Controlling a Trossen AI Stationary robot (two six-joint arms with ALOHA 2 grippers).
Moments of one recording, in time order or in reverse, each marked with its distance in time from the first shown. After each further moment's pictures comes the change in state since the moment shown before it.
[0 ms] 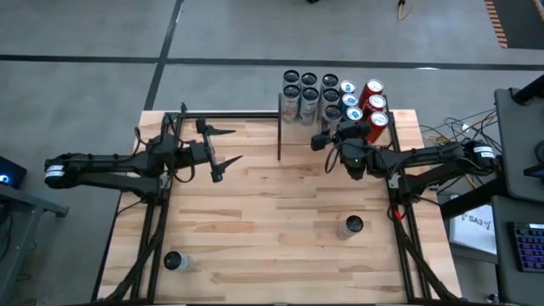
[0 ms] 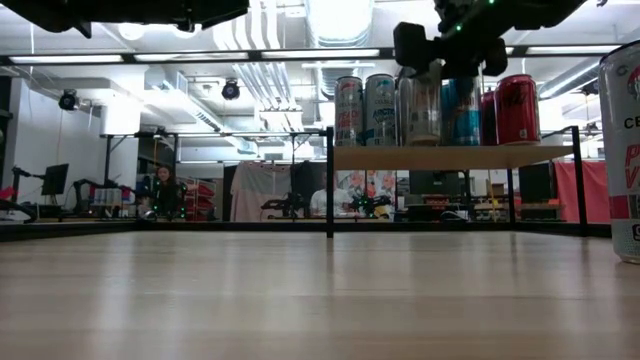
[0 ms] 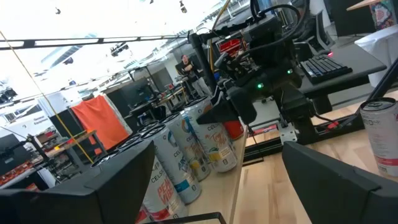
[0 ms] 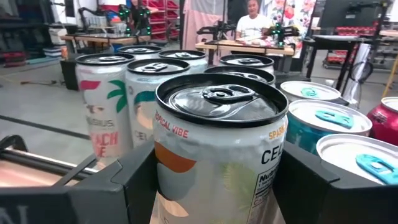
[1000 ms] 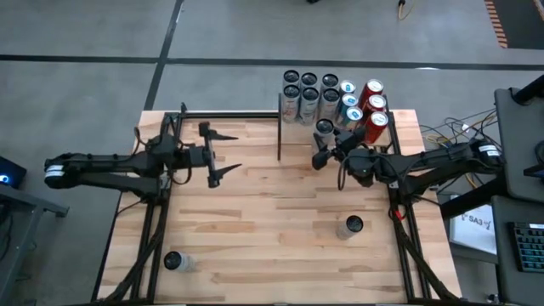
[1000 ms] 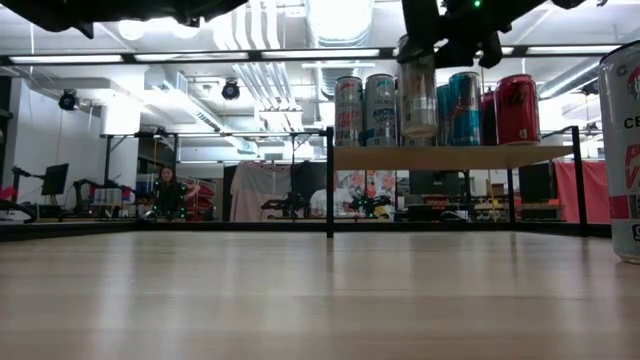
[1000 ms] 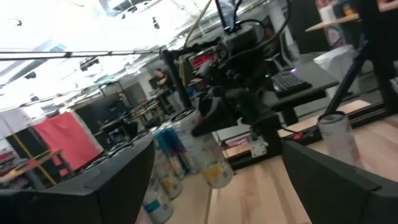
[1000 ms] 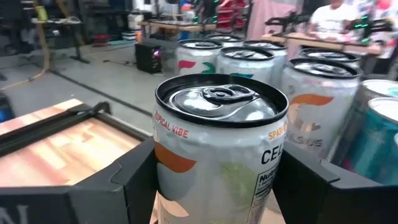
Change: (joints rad) left arm -0.004 -0.005 0.000 -0.001 0.141 -0.020; right arm 0.115 -0.082 0.000 -0.136 -0.189 0.022
